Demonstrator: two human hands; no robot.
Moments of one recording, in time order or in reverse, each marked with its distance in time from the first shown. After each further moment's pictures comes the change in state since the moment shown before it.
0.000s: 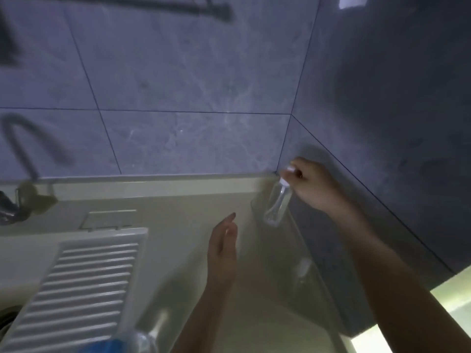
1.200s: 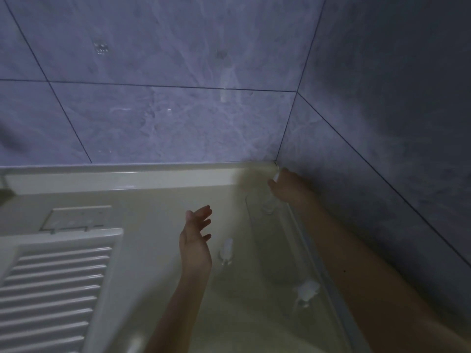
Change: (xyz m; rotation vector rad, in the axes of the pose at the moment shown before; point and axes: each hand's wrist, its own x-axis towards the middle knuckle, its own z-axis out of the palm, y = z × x) left_hand 0.080 -0.036 0.011 -0.112 0.182 -0.204; right_hand 0.109 0.116 0.116 -0.368 -0.238 0.352
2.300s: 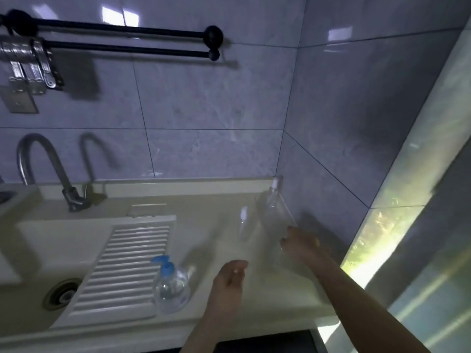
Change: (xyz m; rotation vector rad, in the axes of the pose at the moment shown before) left_hand -0.228 0.006 -0.121 0.231 -0.348 0.146; right_hand -0.288 0.015 -0.005 -0.085 -0.049 0.022
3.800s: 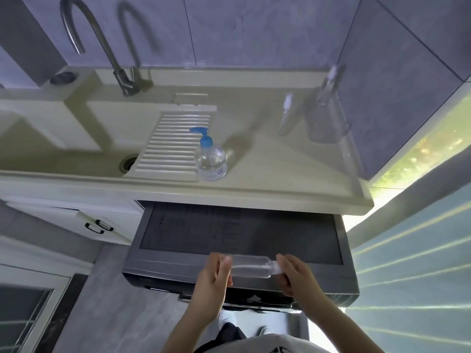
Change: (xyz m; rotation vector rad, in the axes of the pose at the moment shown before) left_hand -0.231 -0.073 -0.063 0.389 0.106 -0.293; right_hand -0.273 0.031 0.164 1.256 -0.650 0.113
